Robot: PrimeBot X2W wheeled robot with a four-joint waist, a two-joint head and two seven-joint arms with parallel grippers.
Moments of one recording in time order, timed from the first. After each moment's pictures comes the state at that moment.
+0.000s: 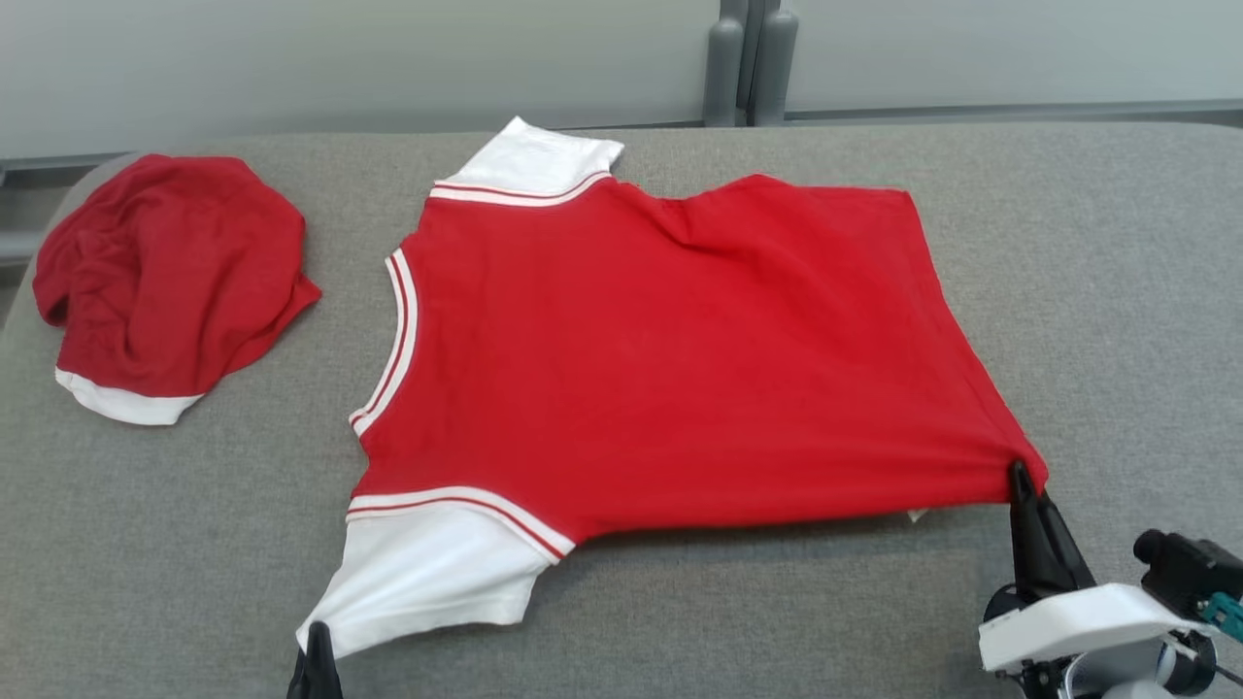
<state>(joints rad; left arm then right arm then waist) 0.34 0.07 -0.14 -0.09 -0.70 0.05 -0.26 0.00 -0.06 -0.04 0.21 0.48 0.13 -0.23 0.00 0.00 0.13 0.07</state>
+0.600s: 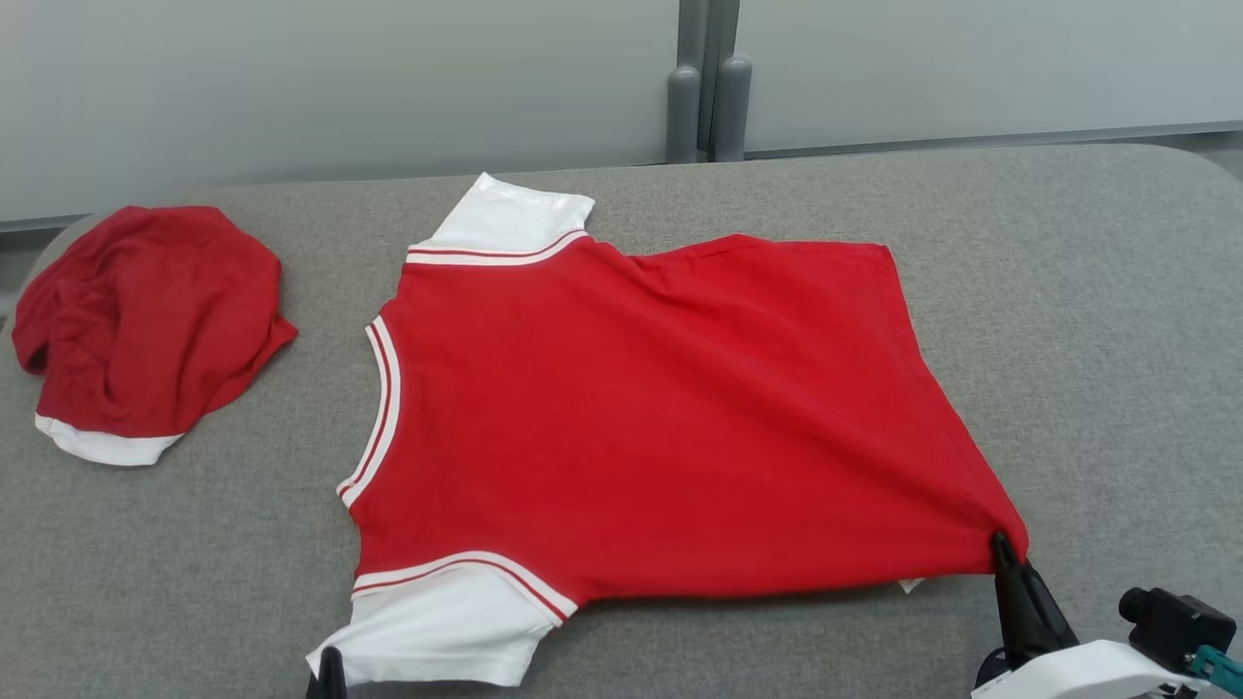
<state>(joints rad) 0.41 0.07 -0.16 -0.13 -0.68 0.05 -0.26 0.14 -0.05 -0.02 0.14 0.52 0.13 -0.16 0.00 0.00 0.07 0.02</state>
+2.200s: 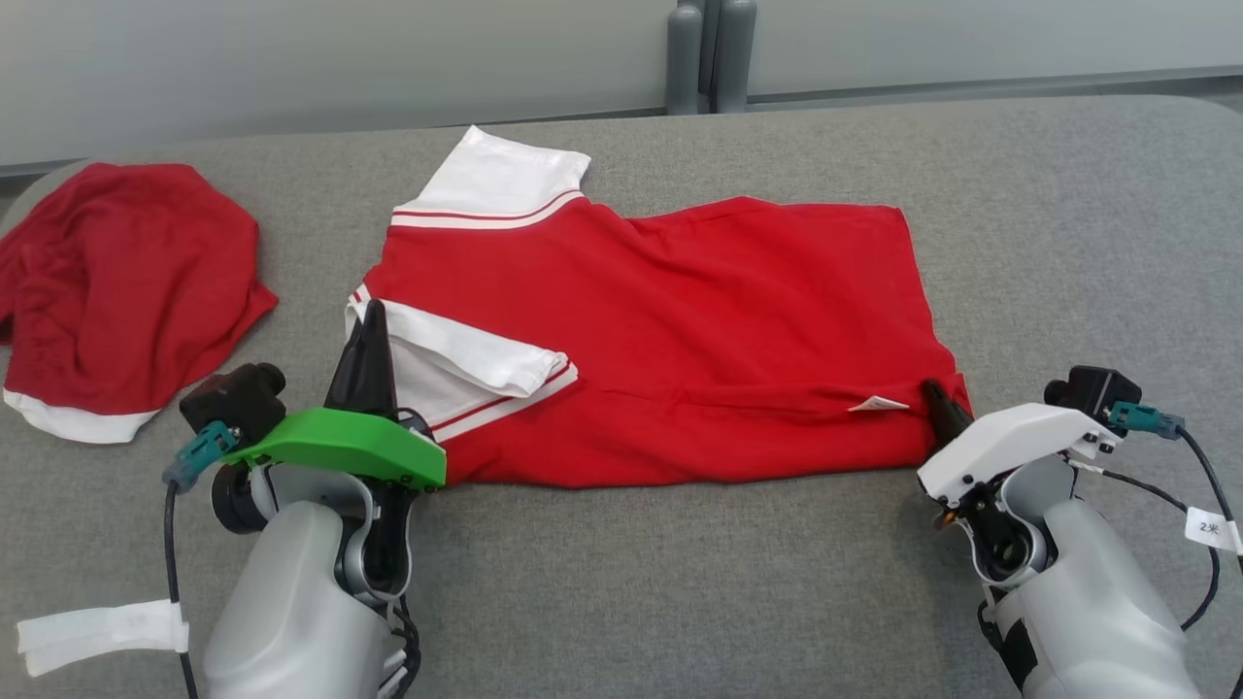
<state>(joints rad) -0.46 0.05 -0.22 0.59 -0.69 -0.06 -0.26 -0.46 -0.05 -0.05 0.75 0.68 0.13 0.04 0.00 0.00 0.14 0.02</state>
